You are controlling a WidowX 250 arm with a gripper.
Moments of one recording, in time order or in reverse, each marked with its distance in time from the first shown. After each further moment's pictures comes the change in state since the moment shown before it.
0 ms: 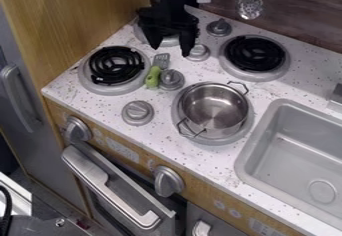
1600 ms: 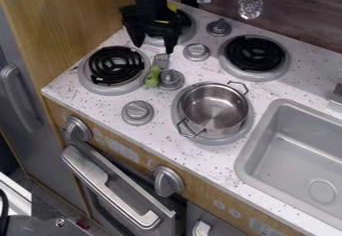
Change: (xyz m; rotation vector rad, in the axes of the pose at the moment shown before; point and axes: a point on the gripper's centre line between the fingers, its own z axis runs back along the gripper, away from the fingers) arm -0.007 0.016 0.005 0.048 0.008 0.051
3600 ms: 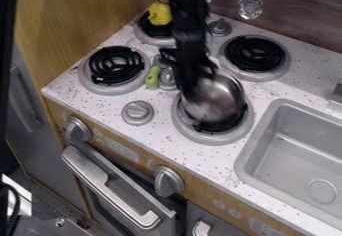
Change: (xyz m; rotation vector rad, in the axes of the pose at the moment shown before) arm -0.012 -0.027 -0.049 0.010 0.127 -0.085
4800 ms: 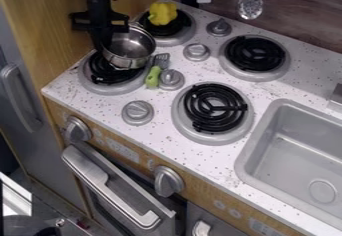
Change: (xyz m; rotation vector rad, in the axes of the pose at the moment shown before) arm 0.007 0.160 0.001 0.094 0.068 0.454
